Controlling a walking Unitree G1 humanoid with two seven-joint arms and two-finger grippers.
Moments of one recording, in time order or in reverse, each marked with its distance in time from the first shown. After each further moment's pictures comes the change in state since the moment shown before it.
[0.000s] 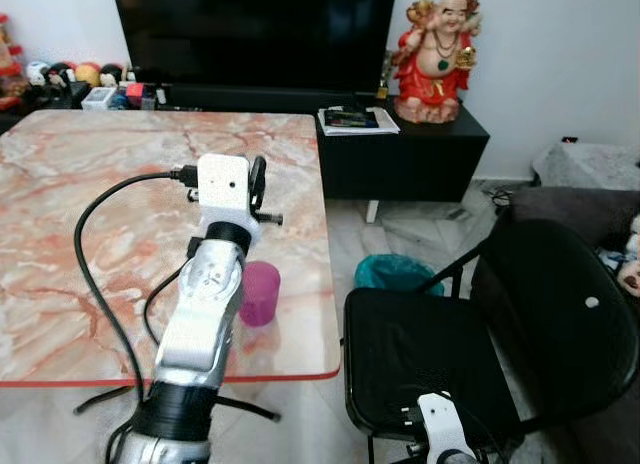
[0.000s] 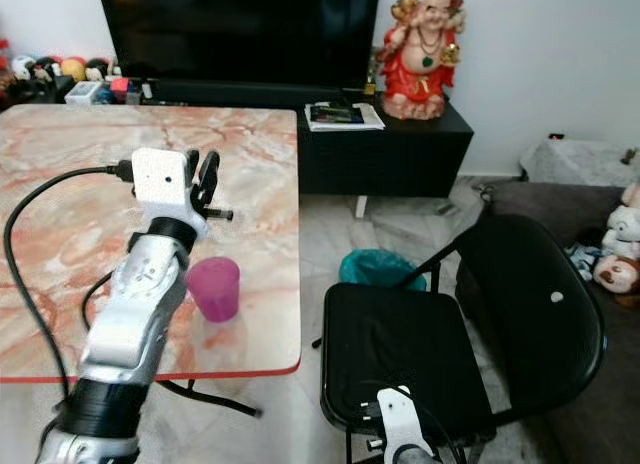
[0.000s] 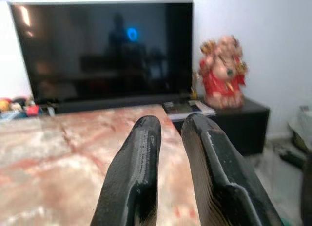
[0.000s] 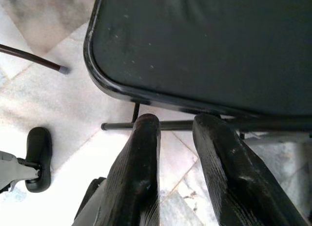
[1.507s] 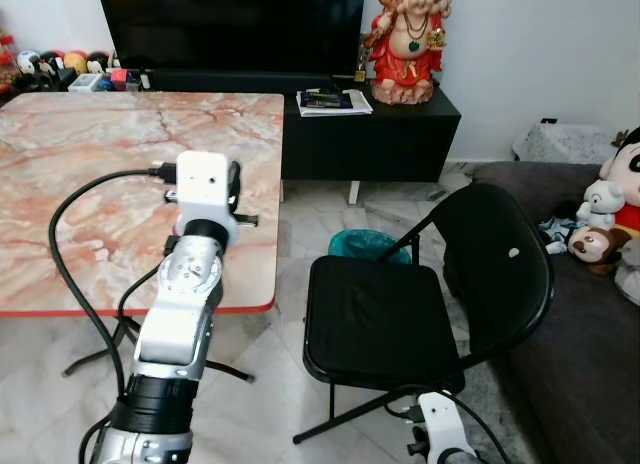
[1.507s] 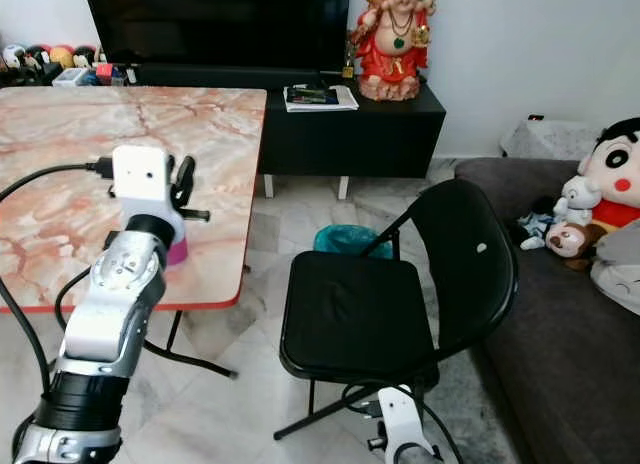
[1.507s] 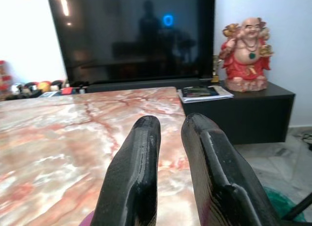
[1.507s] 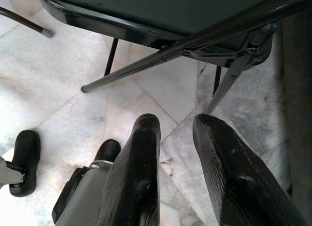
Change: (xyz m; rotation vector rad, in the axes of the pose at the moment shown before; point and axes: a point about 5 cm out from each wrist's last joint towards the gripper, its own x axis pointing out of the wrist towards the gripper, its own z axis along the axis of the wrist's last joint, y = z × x) left arm 0.011 0.032 -0.008 0.045 0.023 0.152; right arm 0.001 0.001 0.003 -0.004 0.001 0.015
